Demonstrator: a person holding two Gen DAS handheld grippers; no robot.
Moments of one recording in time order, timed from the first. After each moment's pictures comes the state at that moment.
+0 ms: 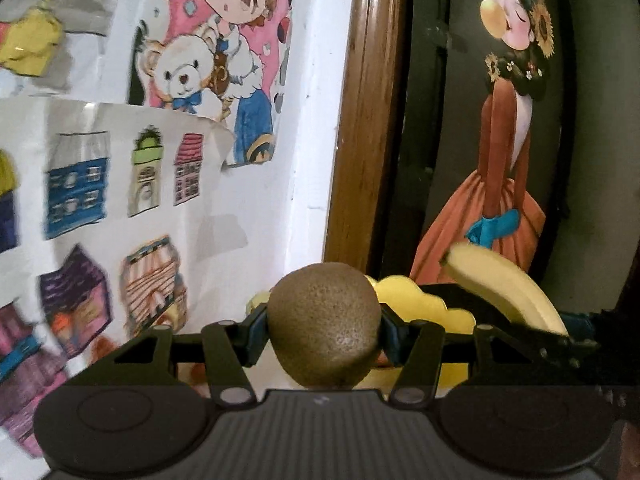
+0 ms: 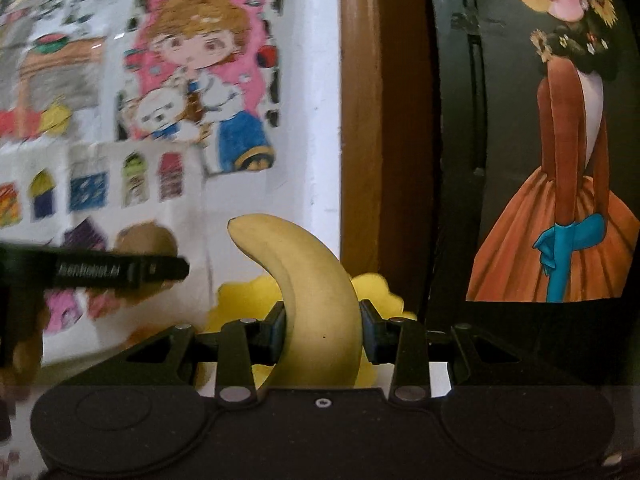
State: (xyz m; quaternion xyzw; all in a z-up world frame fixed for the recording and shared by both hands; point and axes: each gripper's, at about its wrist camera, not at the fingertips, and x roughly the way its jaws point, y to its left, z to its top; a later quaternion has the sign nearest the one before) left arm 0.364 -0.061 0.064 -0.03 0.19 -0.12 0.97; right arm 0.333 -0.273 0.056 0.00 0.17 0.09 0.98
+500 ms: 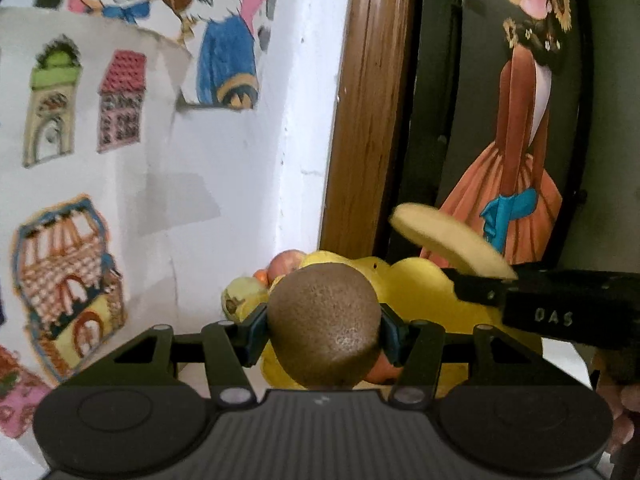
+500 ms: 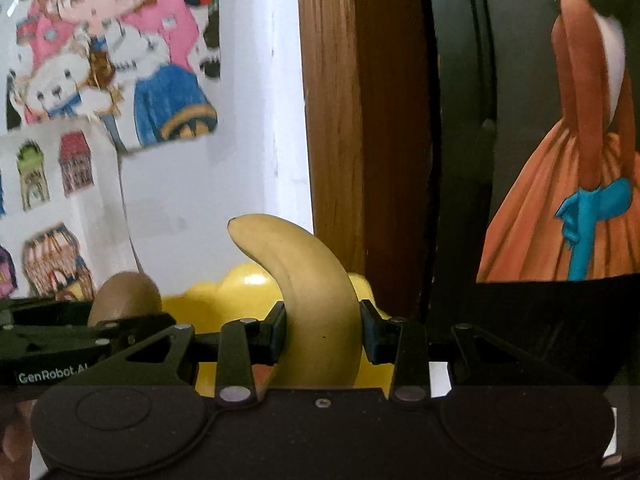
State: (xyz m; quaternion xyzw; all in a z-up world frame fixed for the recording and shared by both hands) left arm 0.442 -0.087 0.016 -0.03 0.22 -0.12 0.97; right arm 0.454 -0.284 0.017 0.02 0.24 0.09 0.97
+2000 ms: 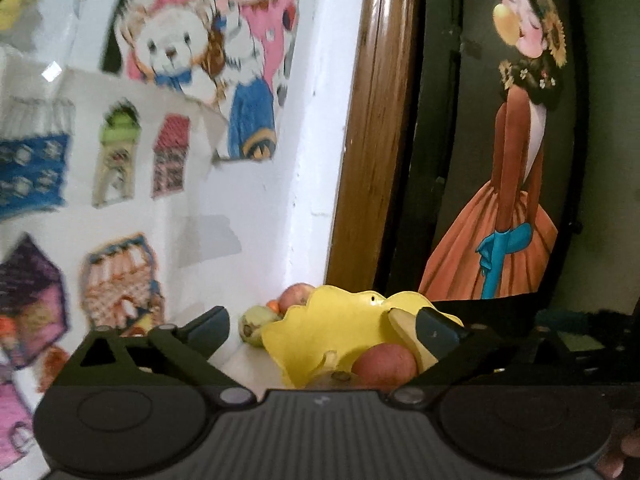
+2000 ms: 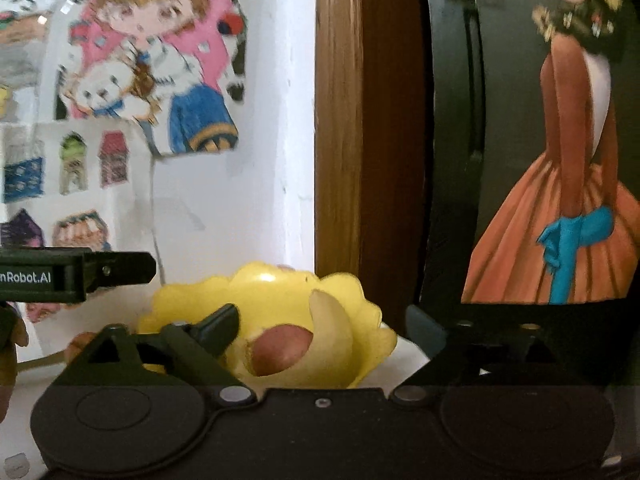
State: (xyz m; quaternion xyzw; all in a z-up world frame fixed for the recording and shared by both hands) left arm 0.391 -0.067 0.044 -0.04 0.16 -0.11 0.98; right arm 0.372 -0.287 0.032 -0.01 0.16 0.08 0.98
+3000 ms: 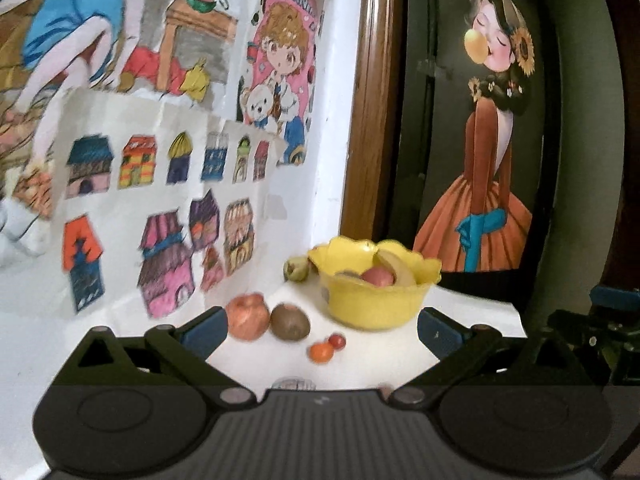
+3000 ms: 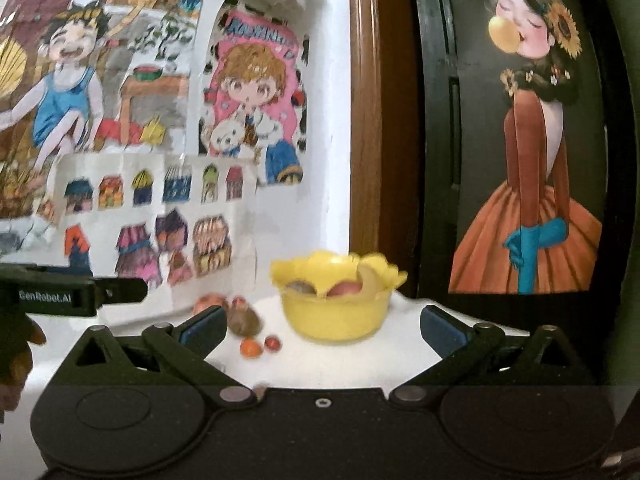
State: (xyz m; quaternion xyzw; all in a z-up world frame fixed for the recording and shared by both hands) left arm 0.159 -0.009 0.048 -0.03 0.16 -0.10 0.98; right arm 0.114 -0.253 0.053 -0.01 0.14 0.08 0.99
